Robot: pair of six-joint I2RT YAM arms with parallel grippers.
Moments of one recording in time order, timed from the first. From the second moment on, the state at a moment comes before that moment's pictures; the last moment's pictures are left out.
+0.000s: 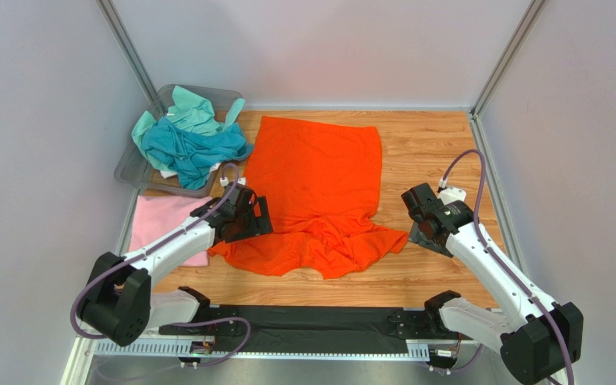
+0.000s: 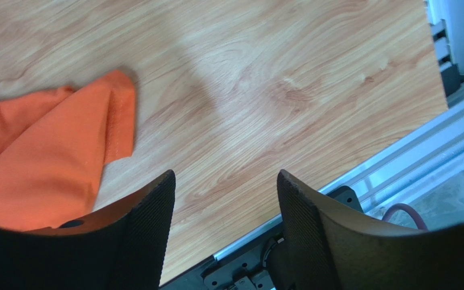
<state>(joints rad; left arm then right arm) -0.48 1.25 0.66 -0.42 -0.08 -0.66 0.42 1.04 0.86 -1.16 0.57 0.83</state>
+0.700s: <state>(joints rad) -0.48 1.21 0.65 -0.43 -0.06 -0.65 0.49 1.24 0.67 -0.56 0.08 0.84</state>
